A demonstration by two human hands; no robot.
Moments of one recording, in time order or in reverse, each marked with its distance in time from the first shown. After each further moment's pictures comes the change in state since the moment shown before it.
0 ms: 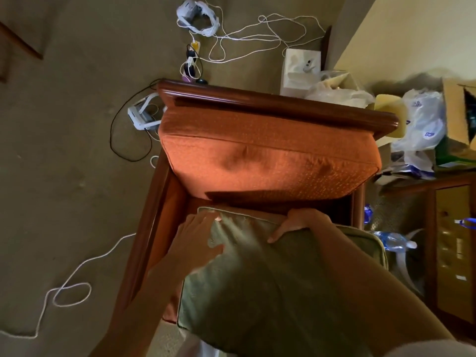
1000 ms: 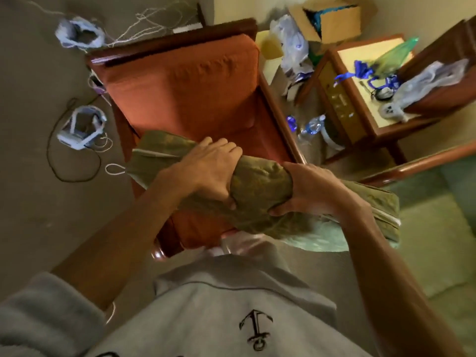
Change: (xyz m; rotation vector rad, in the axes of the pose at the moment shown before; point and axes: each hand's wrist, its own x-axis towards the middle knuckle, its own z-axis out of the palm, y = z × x) left_hand -0.239 0.086 -0.048 0.778 -0.246 0.907; right_hand -0.330 0.045 0.354 0.186 0.798 -0.193
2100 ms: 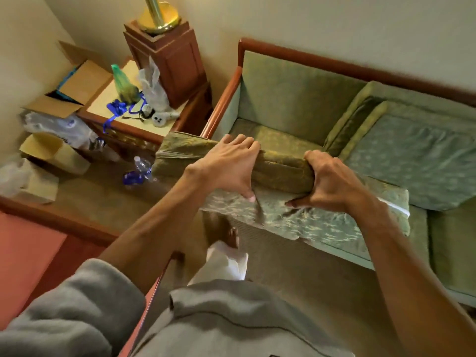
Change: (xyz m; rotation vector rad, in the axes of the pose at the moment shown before) left_hand 0.297 0.595 -0.025 0.354 0.077 0.860; right_hand -0.401 0.474 0.094 0.321 0.684 0.637
